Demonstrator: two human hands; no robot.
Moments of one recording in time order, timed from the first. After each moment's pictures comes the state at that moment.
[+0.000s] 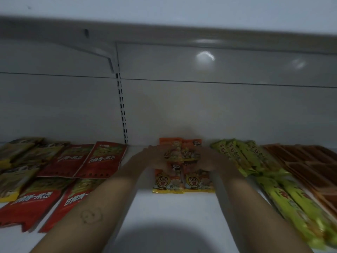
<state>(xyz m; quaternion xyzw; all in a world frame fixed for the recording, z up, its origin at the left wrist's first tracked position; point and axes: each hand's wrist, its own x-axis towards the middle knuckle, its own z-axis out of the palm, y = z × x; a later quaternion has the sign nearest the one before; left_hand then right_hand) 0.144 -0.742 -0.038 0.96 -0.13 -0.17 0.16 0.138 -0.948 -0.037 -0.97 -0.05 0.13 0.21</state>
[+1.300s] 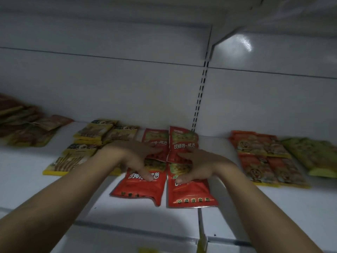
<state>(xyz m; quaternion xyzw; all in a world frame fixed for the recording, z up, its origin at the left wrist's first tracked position) 0.054 -0.464 -0.015 0.96 -0.12 -0.25 0.05 0.070 -0.697 -0.030 -0.95 -0.22 0.23 0.06</state>
